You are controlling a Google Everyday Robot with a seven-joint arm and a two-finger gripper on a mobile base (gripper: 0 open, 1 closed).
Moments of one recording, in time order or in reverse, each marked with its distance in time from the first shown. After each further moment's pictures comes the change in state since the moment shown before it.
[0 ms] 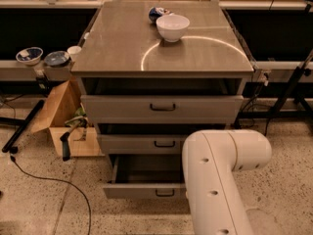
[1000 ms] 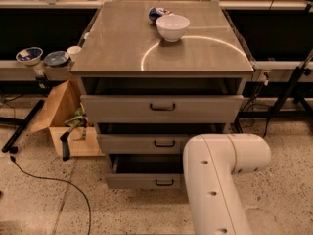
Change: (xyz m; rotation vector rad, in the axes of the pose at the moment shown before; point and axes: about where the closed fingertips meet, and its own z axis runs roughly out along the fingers) arm -0.008 -0.027 0.011 0.035 -0.038 0.083
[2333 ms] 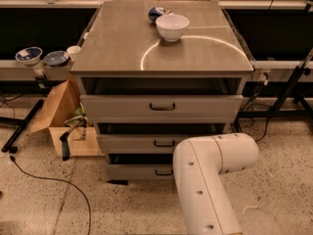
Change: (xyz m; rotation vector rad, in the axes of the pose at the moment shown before) arm -0.040 -0.061 -0.006 0.114 -0.021 0.087
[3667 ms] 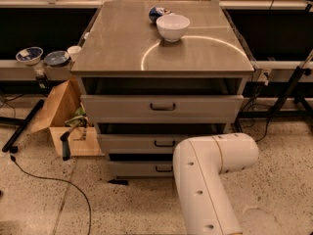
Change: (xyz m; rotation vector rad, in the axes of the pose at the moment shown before) arm 0.001 0.001 0.001 -0.003 0.002 -0.001
